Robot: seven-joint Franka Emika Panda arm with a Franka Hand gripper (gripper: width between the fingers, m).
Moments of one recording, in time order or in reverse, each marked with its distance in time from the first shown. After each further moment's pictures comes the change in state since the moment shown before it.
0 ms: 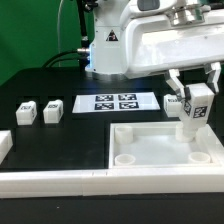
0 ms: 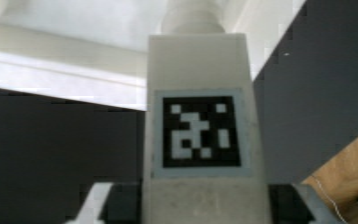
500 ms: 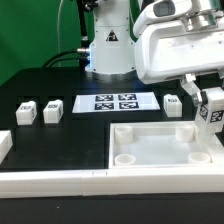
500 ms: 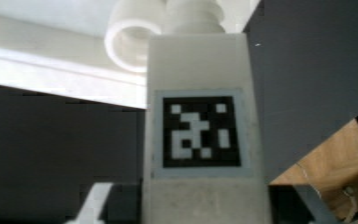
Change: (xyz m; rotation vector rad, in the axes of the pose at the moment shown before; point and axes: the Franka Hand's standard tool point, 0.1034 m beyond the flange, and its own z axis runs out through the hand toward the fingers) arm 0.001 -0.016 0.005 0.008 0.033 -0.029
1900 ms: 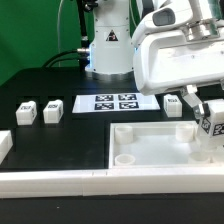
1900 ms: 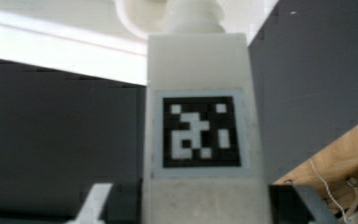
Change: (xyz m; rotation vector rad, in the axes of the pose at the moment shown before) arm 0.014 0.010 0.021 -0.003 0.020 0.003
